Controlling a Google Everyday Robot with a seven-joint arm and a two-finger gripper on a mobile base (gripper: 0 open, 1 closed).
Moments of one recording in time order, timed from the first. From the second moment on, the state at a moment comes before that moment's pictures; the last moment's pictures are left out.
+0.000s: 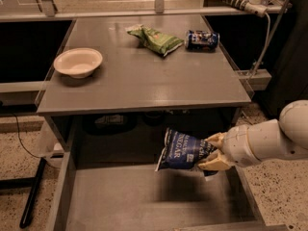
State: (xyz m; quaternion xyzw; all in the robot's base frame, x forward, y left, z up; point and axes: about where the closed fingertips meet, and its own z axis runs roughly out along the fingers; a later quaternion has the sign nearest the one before) arm 0.451 -0.153 0.723 -0.58 0.73 0.17 0.33
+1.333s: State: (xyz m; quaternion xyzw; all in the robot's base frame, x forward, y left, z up) arm 0.512 -0.111 0.625 -0.58 0.75 0.17 0.29
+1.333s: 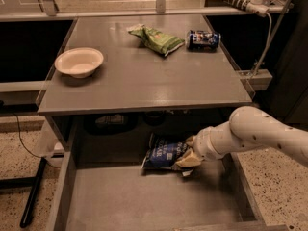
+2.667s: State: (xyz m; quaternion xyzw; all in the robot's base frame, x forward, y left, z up) arm 0.514 -0.108 0.623 -0.58 0.75 0.18 0.29
